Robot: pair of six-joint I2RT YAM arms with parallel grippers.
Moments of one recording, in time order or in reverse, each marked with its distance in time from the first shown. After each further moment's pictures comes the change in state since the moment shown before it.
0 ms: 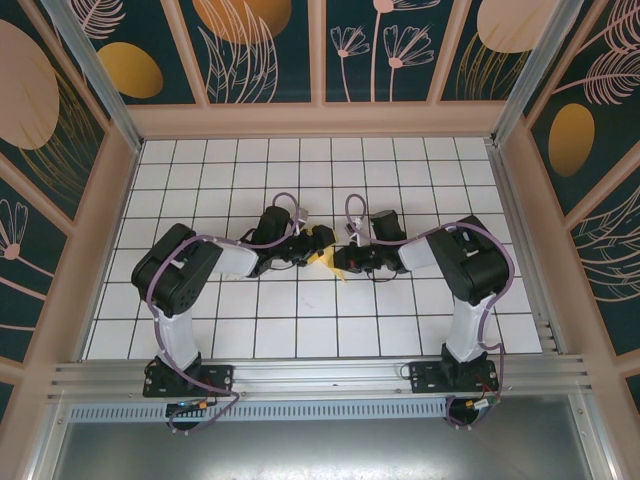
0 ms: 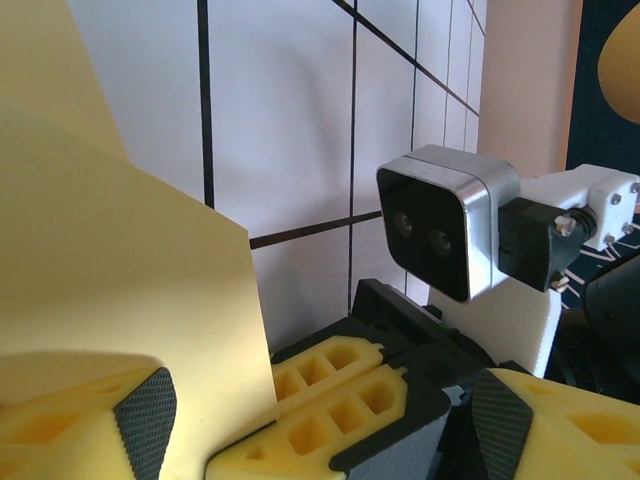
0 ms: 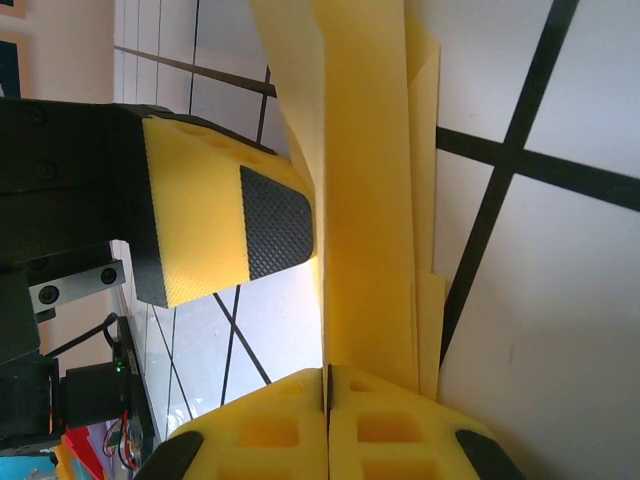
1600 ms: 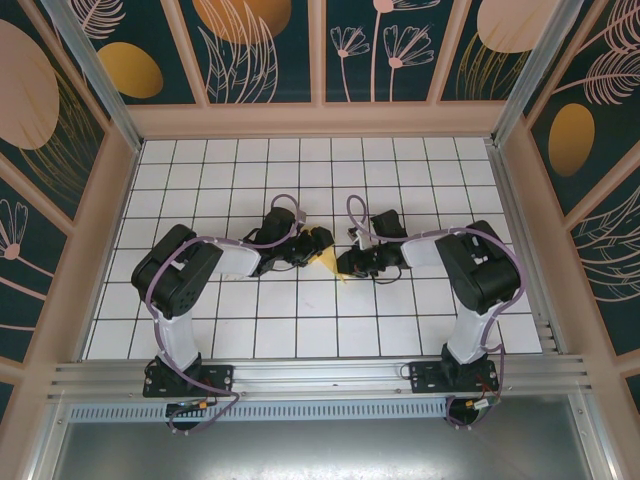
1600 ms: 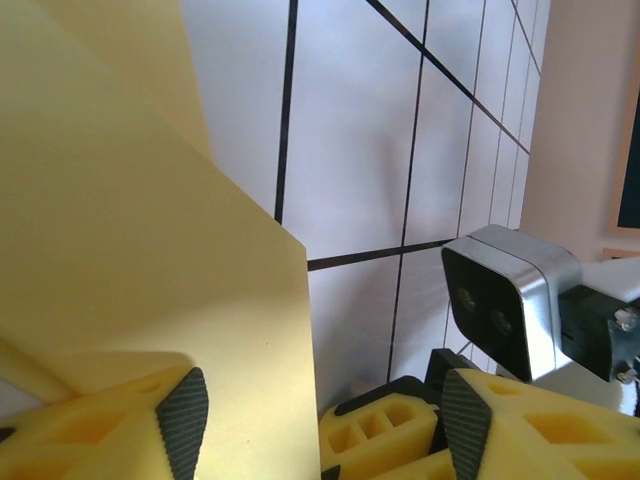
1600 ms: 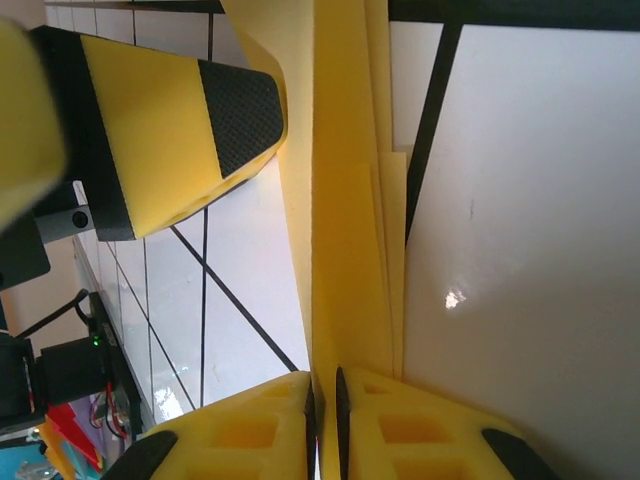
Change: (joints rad) left arm -0.018 -0.011 0.018 -0.109 -0.130 -0.019; right arm 0.003 -0.082 0.030 -0.295 0.043 -0.092
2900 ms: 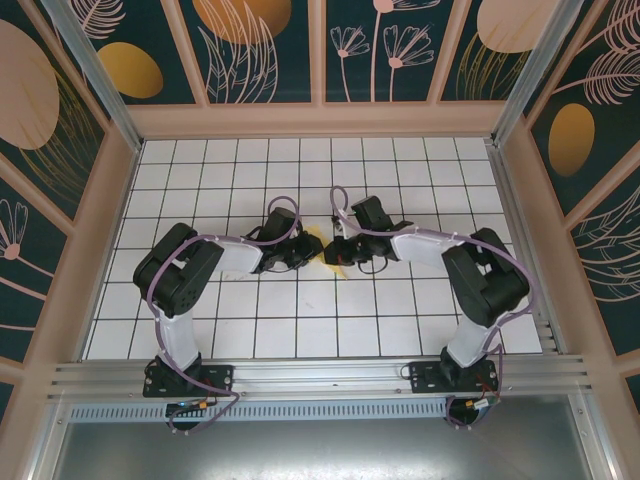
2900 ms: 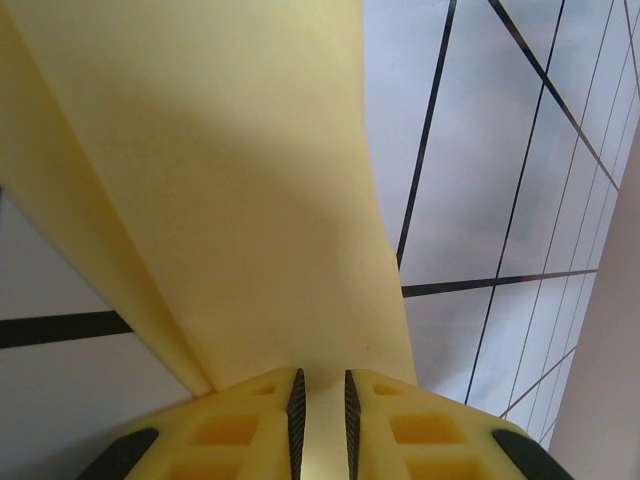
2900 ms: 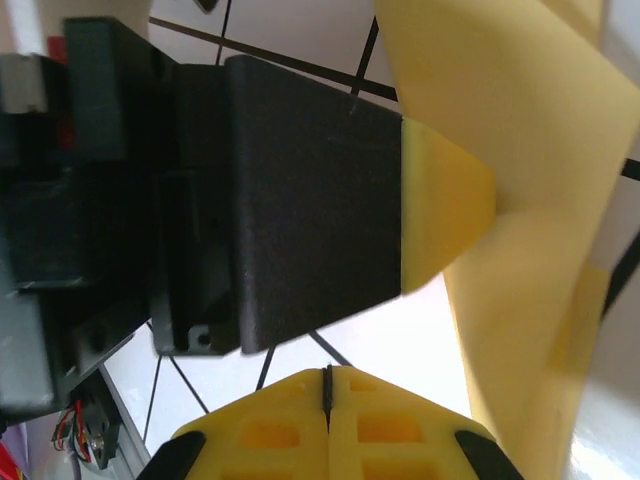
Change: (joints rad) left arm 0.000 0.014 0.040 -0.164 -0.092 -0.003; right arm 0.121 -0.061 0.171 -0.175 0.167 -0.038
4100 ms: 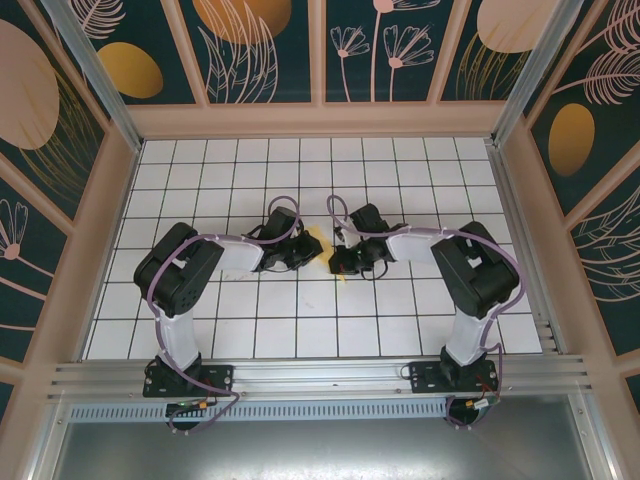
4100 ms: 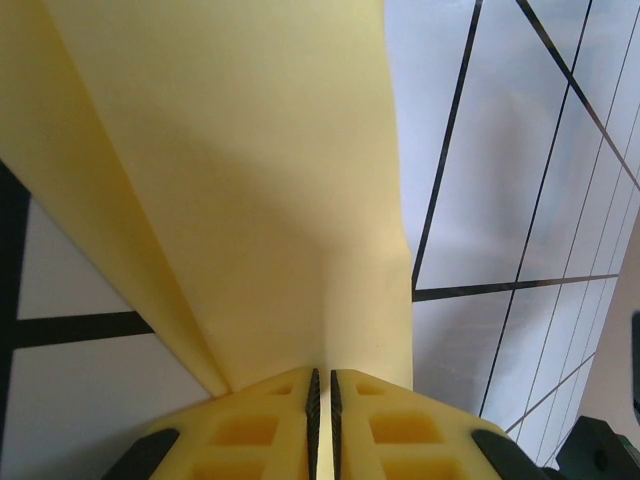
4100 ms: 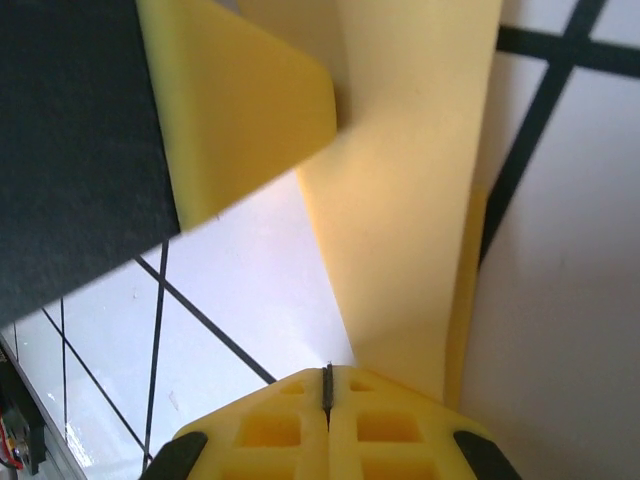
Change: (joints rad) left arm -0.001 0.004 0.020 -0.053 -0.016 0.014; right arm -0.004 0.050 -0.021 -0.079 0.063 -0.040
